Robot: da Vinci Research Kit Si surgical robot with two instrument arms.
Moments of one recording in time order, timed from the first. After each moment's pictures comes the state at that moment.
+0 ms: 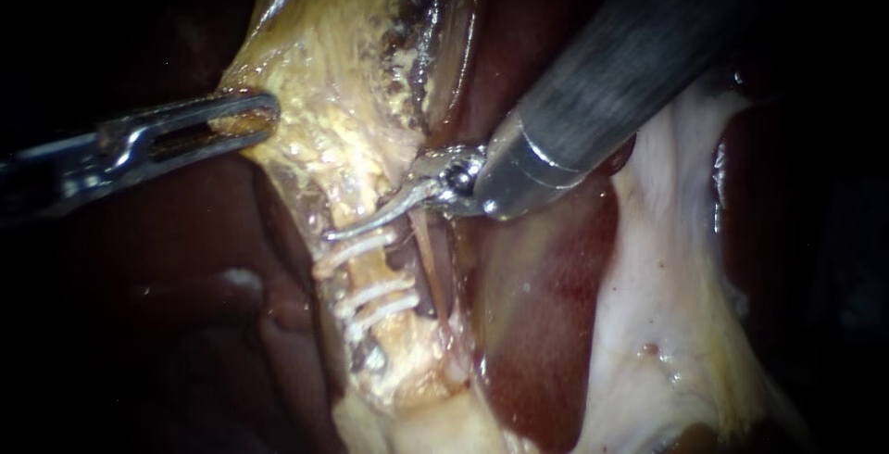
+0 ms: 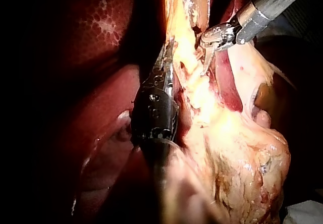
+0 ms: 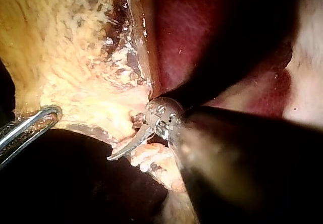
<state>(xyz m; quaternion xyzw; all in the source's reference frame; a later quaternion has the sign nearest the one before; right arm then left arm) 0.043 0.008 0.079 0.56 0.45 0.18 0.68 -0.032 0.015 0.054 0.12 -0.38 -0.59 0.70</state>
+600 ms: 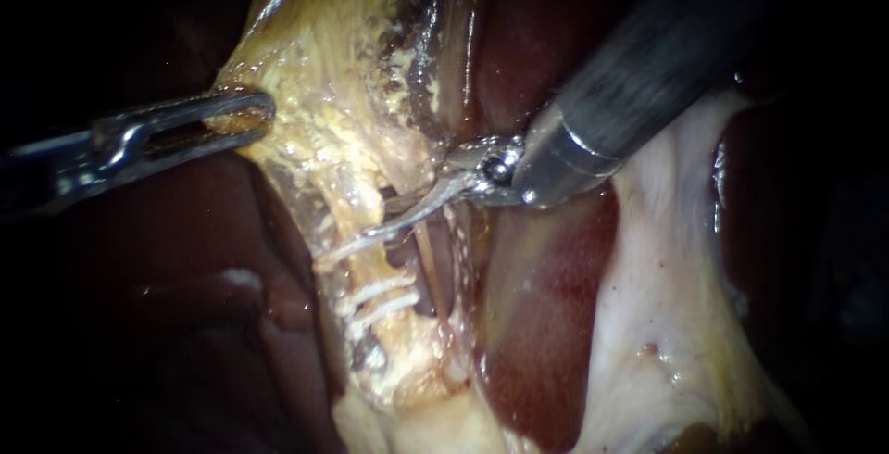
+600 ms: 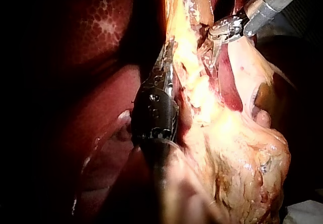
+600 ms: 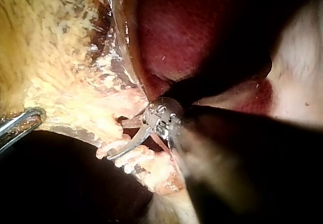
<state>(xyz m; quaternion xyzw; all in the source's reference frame) 0.040 0.010 0.078 0.52 0.45 0.17 0.71 -0.032 0.015 0.054 0.12 -0.38 -0.59 0.70</state>
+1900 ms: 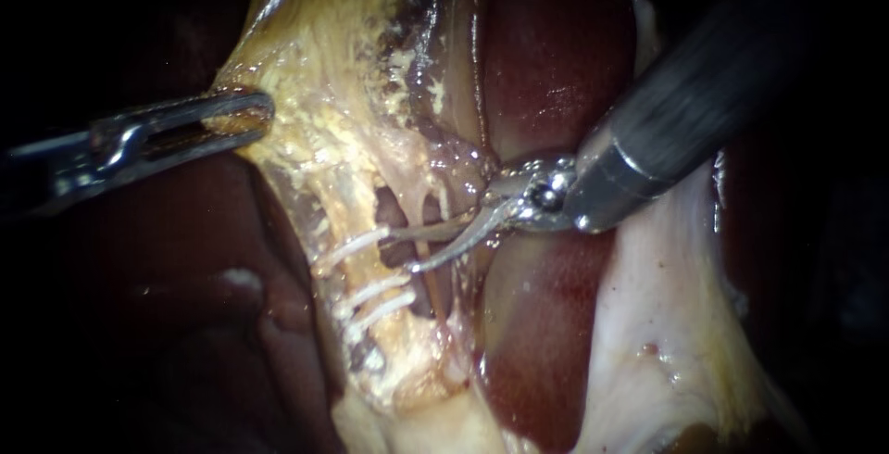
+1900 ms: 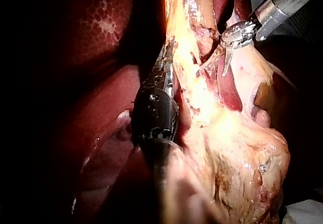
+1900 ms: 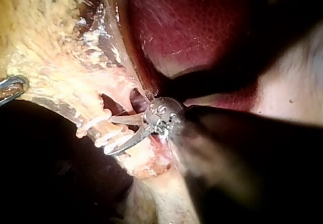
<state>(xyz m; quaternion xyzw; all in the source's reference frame) 0.038 0.005 0.079 0.52 0.41 0.14 0.73 -0.032 0.014 0.054 0.12 -0.38 -0.59 0.70</state>
